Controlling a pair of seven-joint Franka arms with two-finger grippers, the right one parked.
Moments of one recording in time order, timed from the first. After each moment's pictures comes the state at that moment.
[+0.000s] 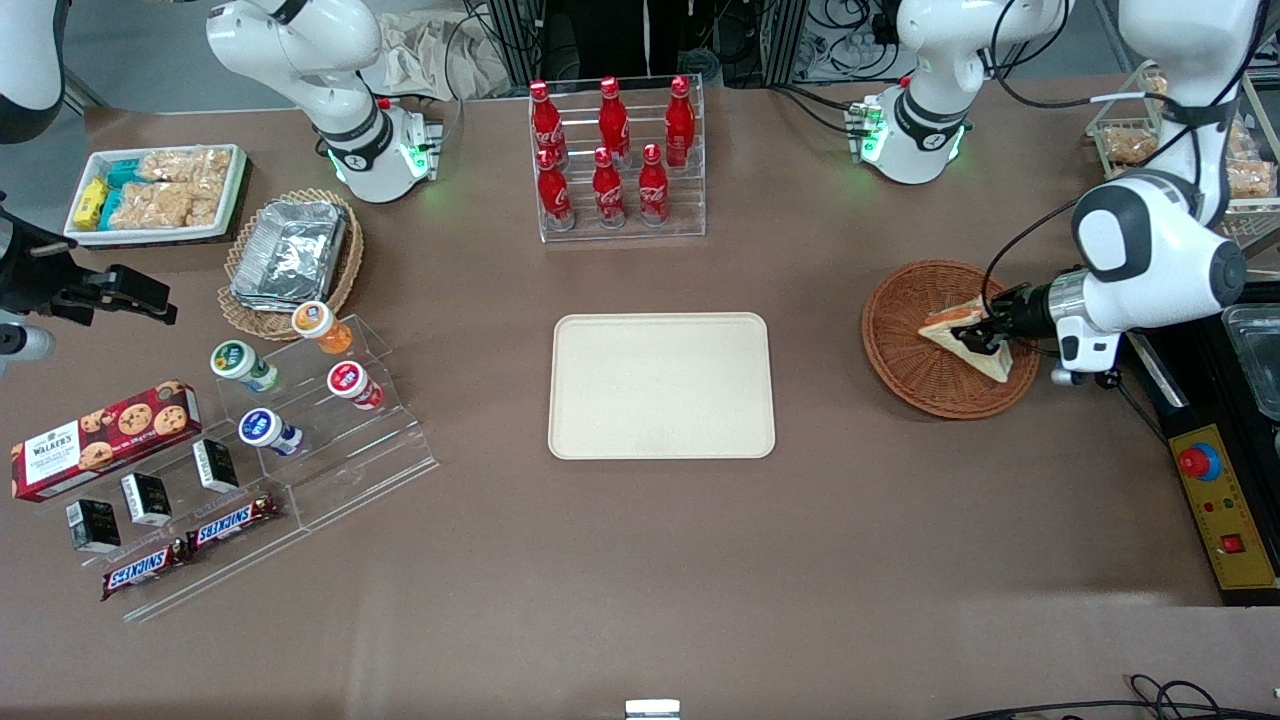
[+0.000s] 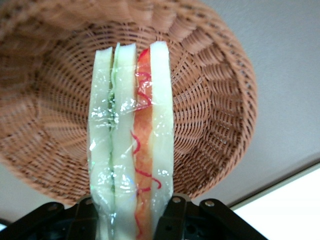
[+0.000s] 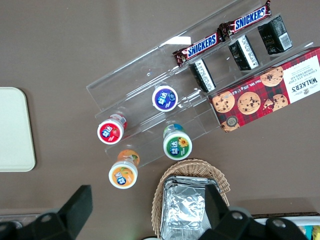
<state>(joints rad) 0.15 0.07 -0.02 -2.32 -0.36 2.08 -0.46</state>
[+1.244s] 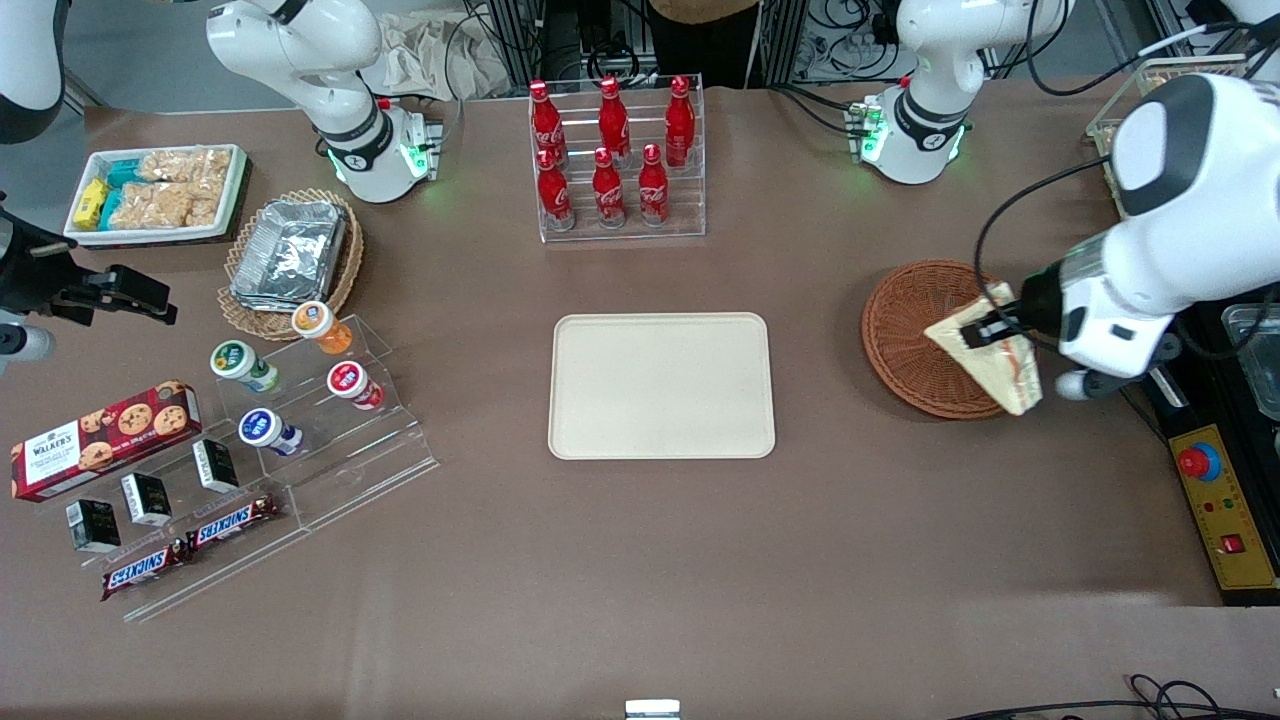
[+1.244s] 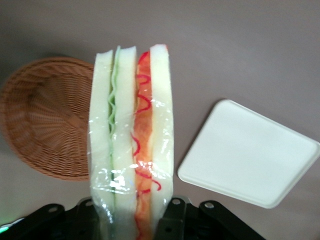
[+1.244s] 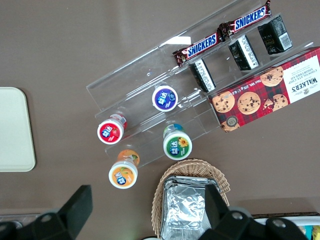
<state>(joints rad) 0.13 0.10 -0.32 -1.74 -0.18 1.70 -0.56</state>
